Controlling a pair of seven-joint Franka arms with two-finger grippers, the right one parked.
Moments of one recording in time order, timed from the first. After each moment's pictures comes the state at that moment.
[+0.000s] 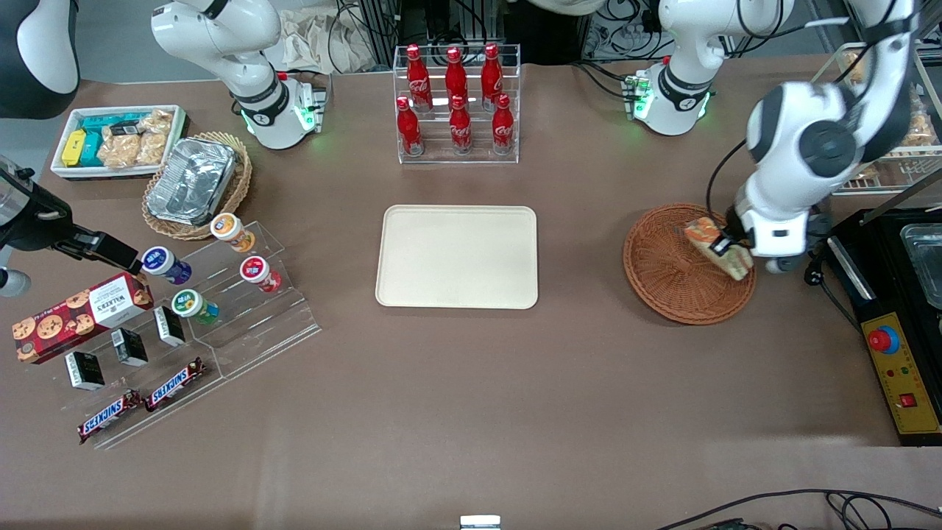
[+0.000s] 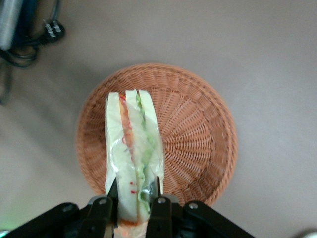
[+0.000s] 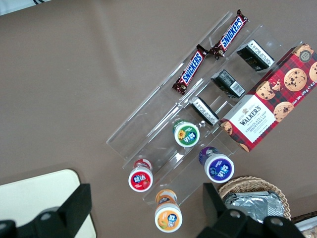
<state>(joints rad) -0.07 -0.08 -0.07 -2.12 0.10 1.92 -0.87</state>
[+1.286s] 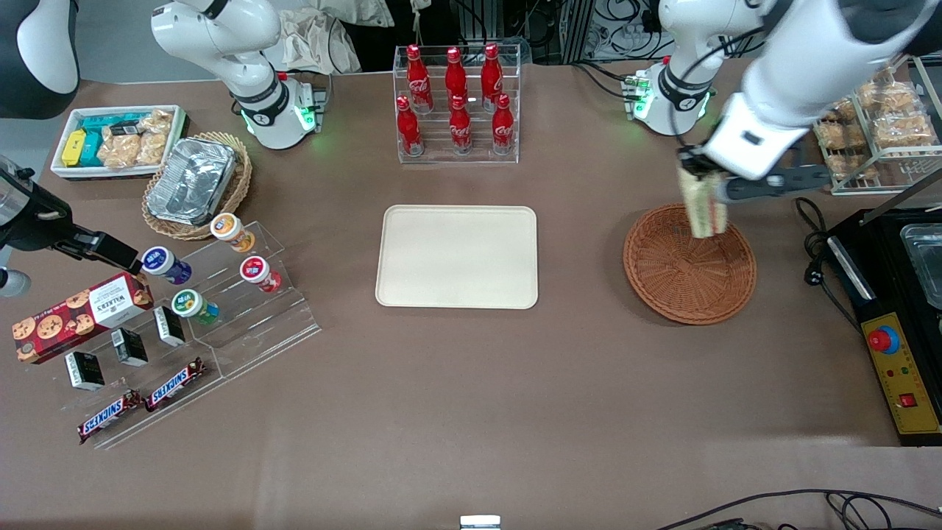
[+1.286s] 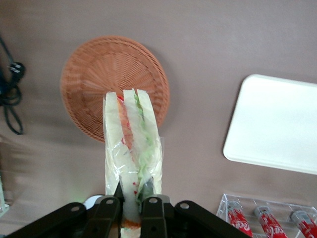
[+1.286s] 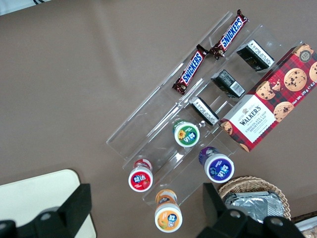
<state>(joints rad) -0.08 -0.06 -0.30 -1.69 -0.04 1.45 -0.48</state>
